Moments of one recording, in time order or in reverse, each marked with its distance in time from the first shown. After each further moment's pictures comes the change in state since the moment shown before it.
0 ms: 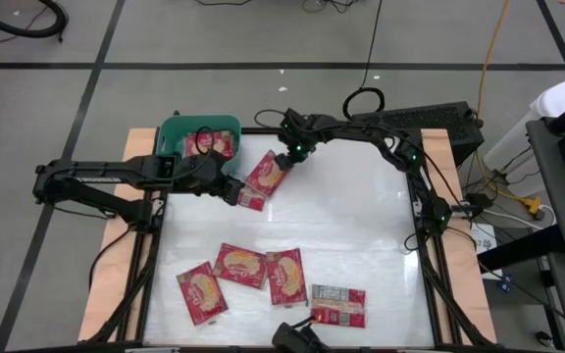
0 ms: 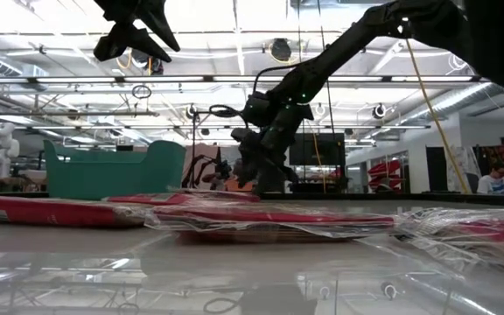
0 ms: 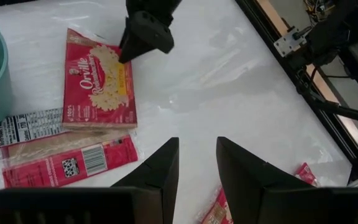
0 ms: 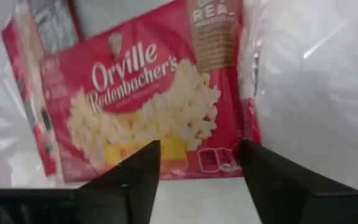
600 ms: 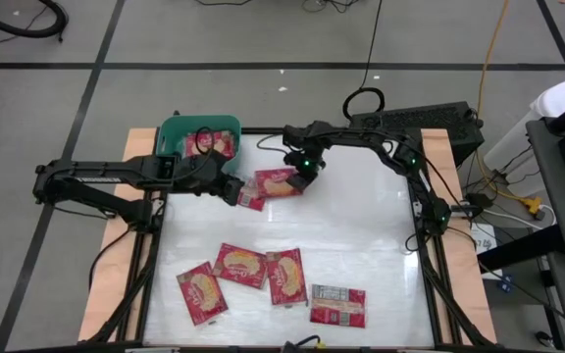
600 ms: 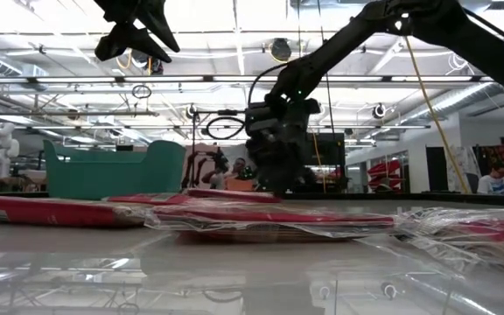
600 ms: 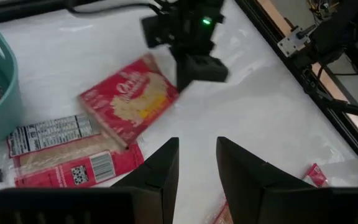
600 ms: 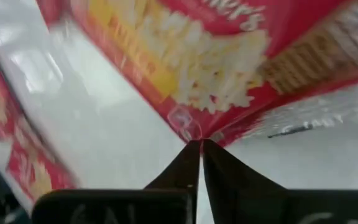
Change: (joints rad) left arm 0.000 0.000 0.000 -0.001 -0.026 0.044; right arm 0.060 -0.009 -0.002 -0.405 -0.132 -0.191
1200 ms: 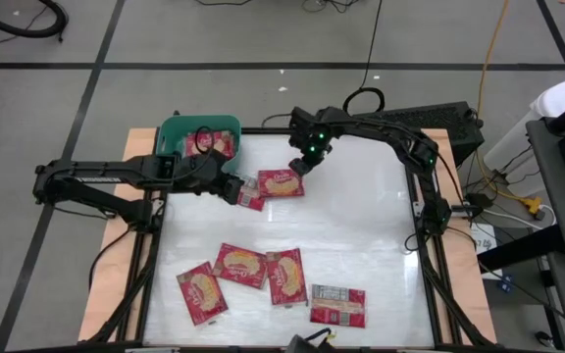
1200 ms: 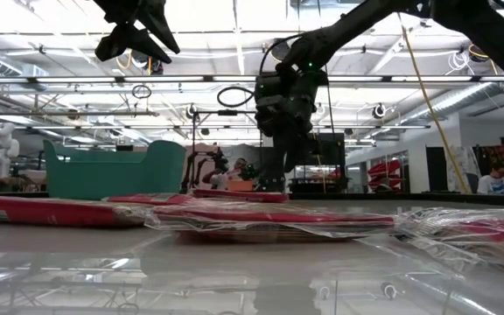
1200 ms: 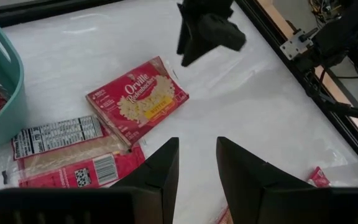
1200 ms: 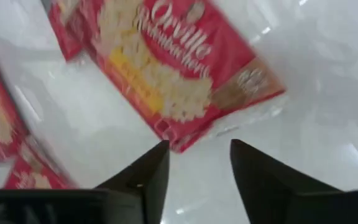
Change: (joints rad) left arm 0.003 0.000 0.000 0.001 -0.009 0.003; right arm -0.040 -0.144 0.000 0.011 0.129 0.073
